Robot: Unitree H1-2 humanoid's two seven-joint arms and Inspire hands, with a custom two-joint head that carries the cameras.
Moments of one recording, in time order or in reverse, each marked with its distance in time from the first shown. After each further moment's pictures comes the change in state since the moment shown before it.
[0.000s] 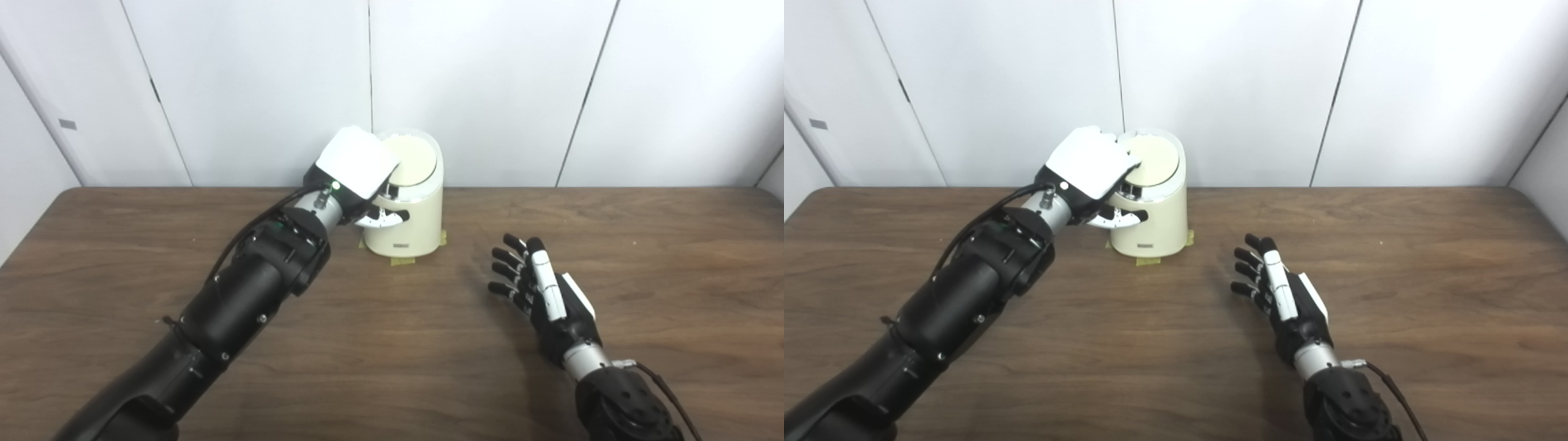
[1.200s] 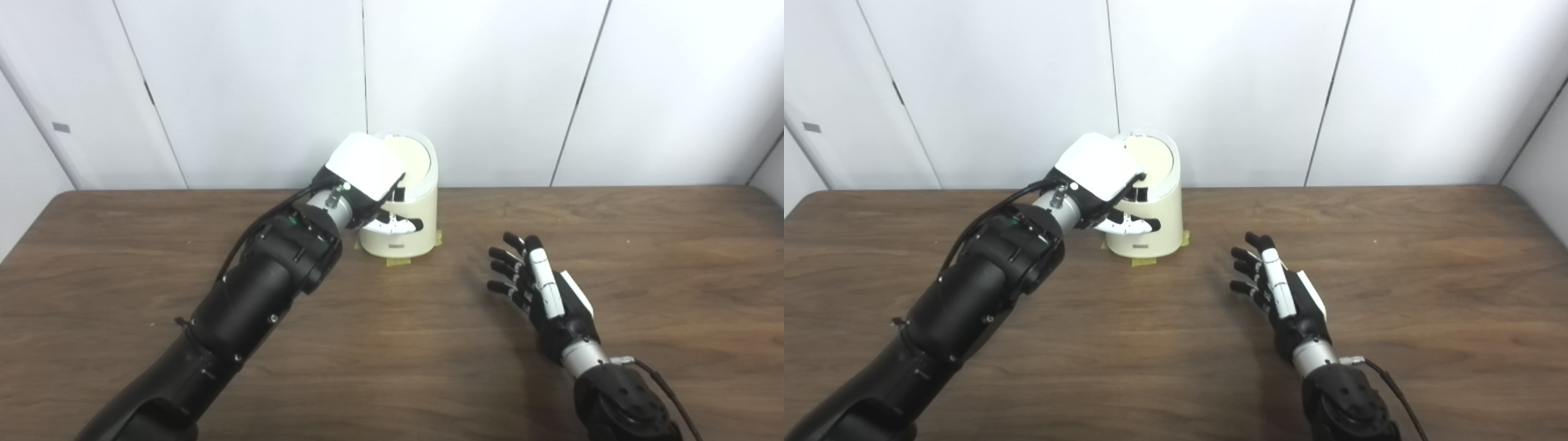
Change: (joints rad) left arm -0.006 -0.048 0.056 -0.045 0.033 -0.040 -0.216; right arm -0.014 -0.001 0.002 0.010 -0.006 0.002 -0.001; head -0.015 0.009
